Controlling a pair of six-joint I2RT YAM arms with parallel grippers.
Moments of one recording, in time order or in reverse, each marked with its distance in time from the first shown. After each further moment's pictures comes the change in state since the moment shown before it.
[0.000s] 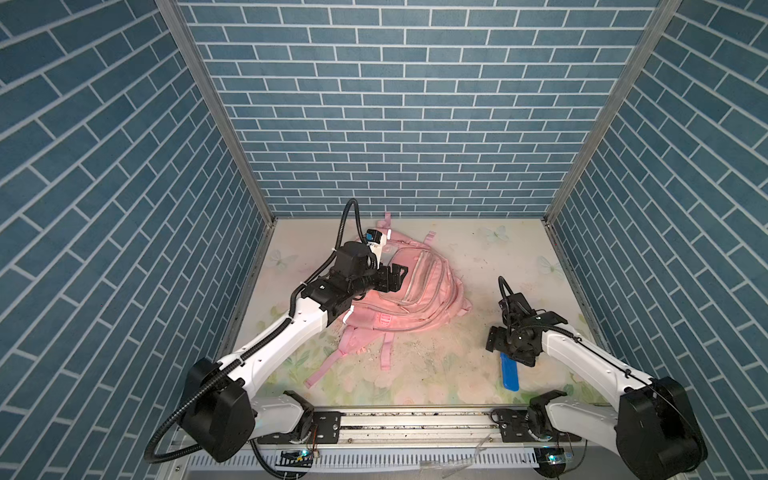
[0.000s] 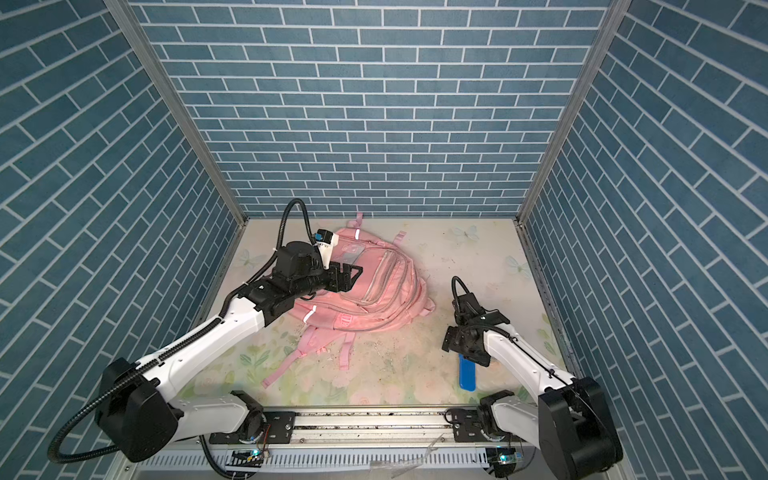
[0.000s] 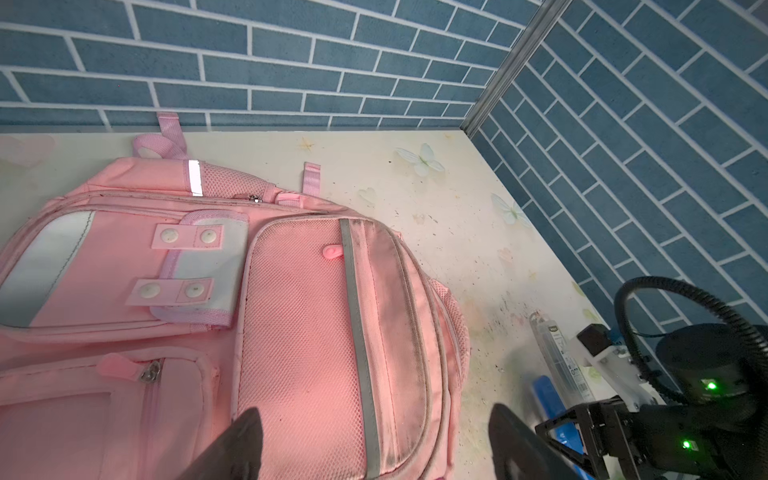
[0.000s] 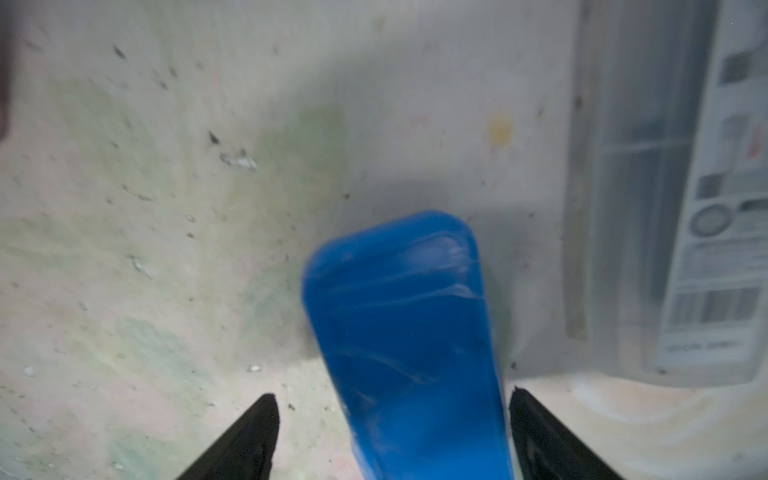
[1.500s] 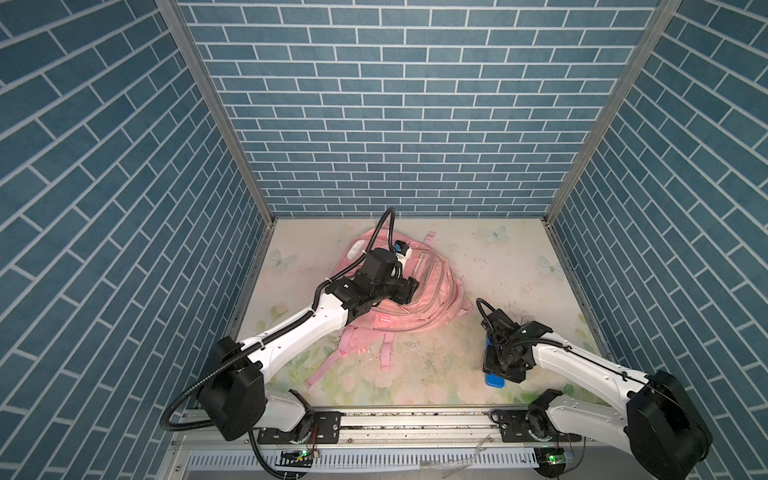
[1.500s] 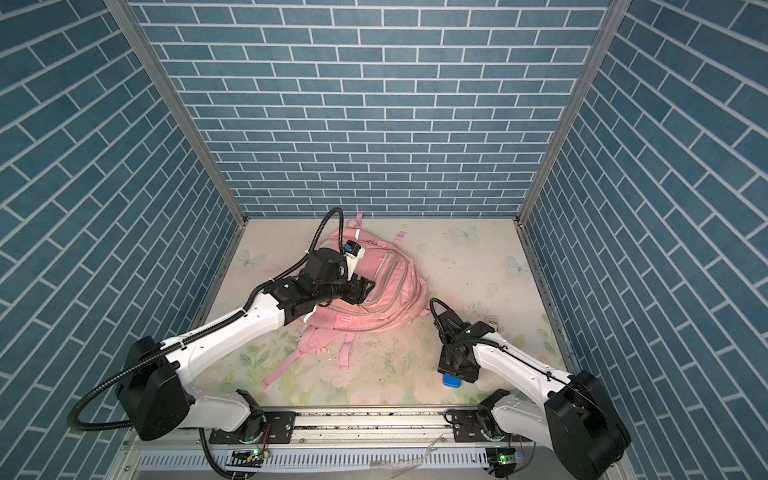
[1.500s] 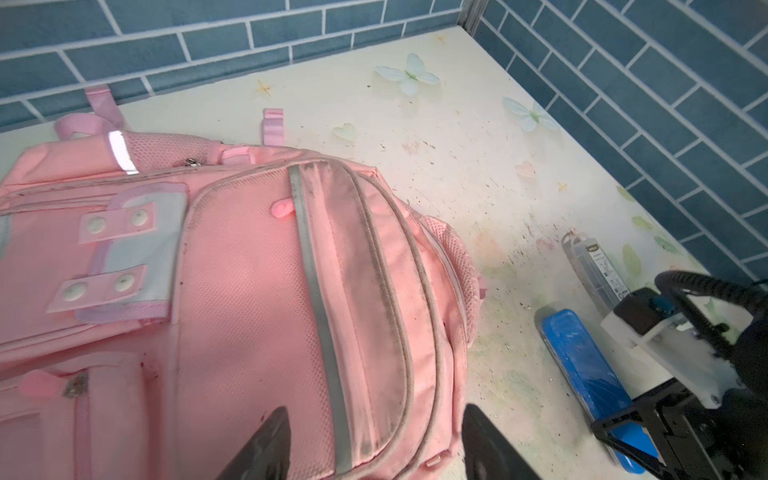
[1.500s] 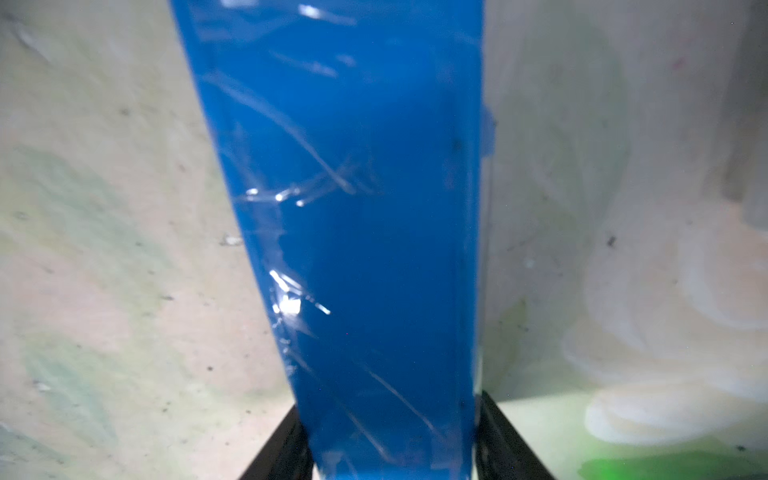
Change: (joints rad) left arm -0.187 0.157 0.086 -0.105 -0.127 0.145; right arm 0.230 -0.027 0.006 -0.079 0.008 0.151
